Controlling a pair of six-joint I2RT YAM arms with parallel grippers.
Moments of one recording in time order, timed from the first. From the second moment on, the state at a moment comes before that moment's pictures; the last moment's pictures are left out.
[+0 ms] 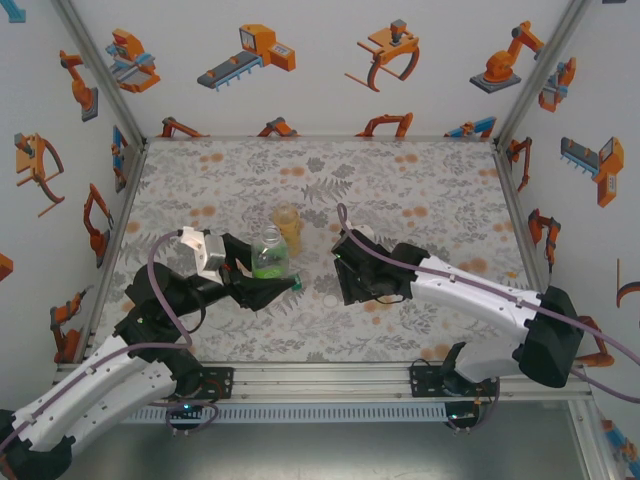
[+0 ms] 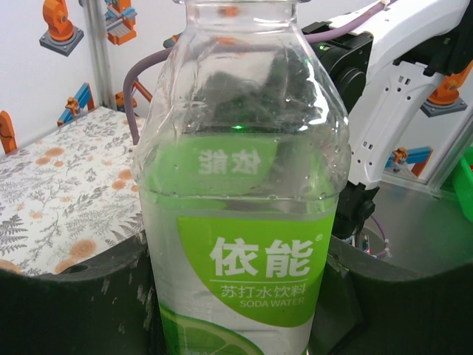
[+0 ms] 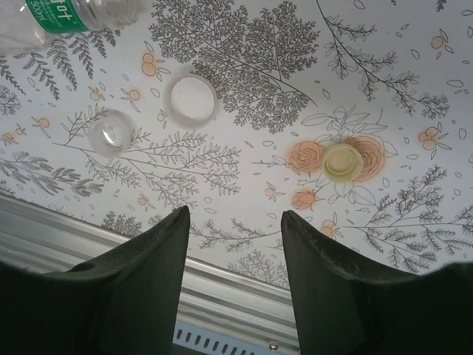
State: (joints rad) left arm -0.83 0.54 0.56 0.23 0.45 -0.21; right arm 0.98 1.34 1.03 -0.81 0.17 0.62
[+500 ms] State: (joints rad) left arm -0.83 0.47 0.52 0.23 0.45 -0.20; right arm 1.07 1.45 1.02 -0.75 0.18 0.67
